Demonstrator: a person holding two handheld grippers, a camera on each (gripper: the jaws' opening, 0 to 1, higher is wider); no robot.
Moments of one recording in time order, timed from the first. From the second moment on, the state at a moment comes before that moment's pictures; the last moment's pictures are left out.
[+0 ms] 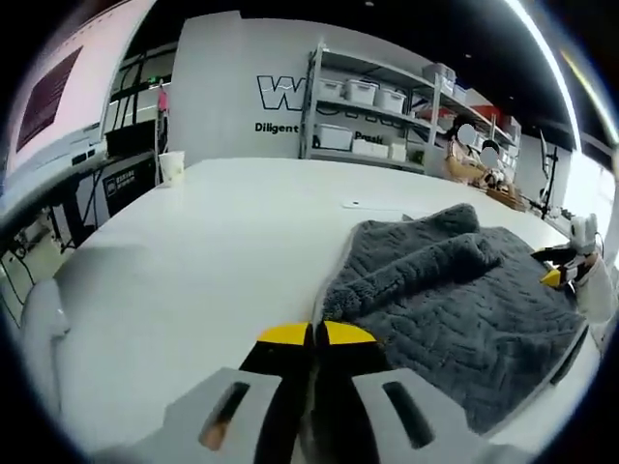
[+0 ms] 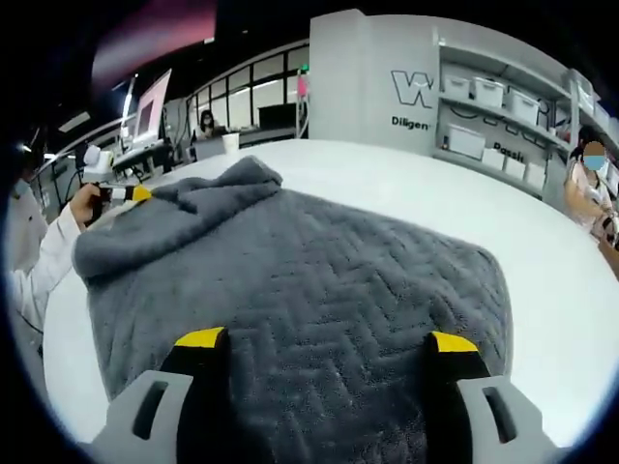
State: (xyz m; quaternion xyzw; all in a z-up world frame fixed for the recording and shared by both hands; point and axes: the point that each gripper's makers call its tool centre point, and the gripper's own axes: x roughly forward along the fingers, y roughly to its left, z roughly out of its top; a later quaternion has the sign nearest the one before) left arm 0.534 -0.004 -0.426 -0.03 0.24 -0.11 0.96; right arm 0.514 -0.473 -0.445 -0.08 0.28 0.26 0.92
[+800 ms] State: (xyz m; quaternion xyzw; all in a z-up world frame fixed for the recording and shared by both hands) left arm 0.526 0.038 -0.428 -0.03 0.24 -0.04 0.97; right arm 0.513 -0.473 -0.445 -0.08 0.28 0.26 0.92
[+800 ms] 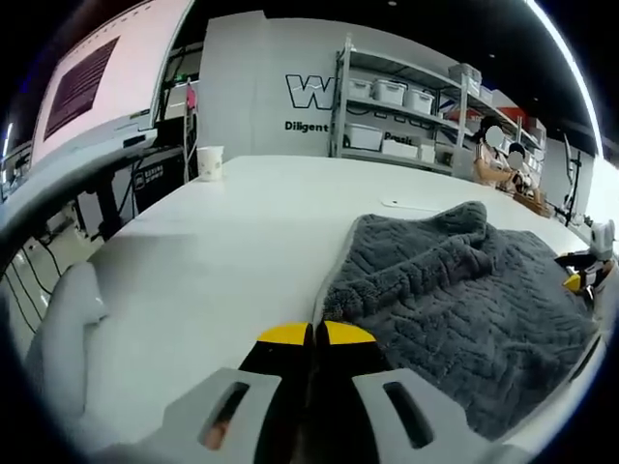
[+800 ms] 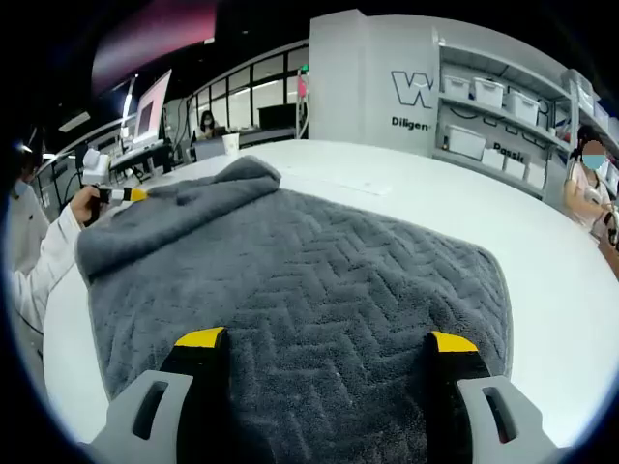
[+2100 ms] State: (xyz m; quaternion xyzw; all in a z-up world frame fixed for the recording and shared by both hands) left arm 0.510 0.094 -0.425 -0.02 0.24 0.06 0.97; right arm 0.511 -0.470 -0.445 -0.08 0.28 0.27 0.92
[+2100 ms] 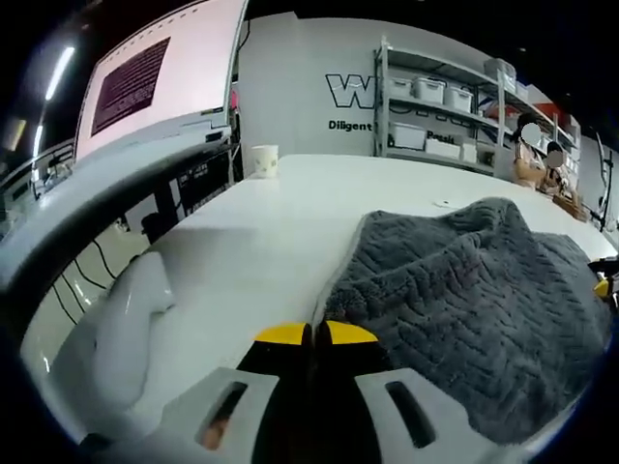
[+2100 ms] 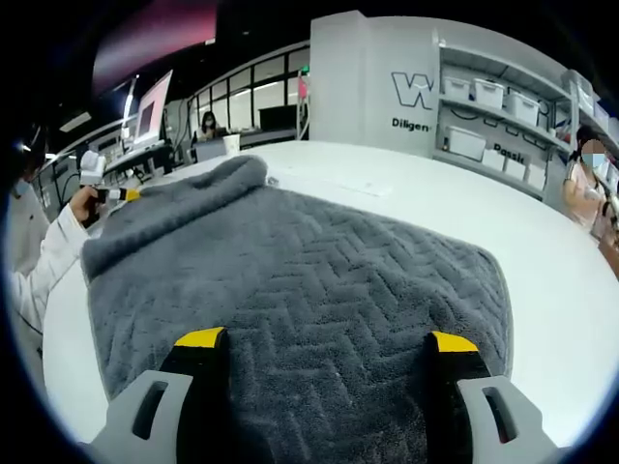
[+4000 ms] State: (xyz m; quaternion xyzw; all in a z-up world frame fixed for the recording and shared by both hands) left arm 0.524 0.003 -0.407 -0.06 0.21 -0.13 0.97; right arm 0.516 -0.543 -0.401 0.00 0.22 0.18 0.96
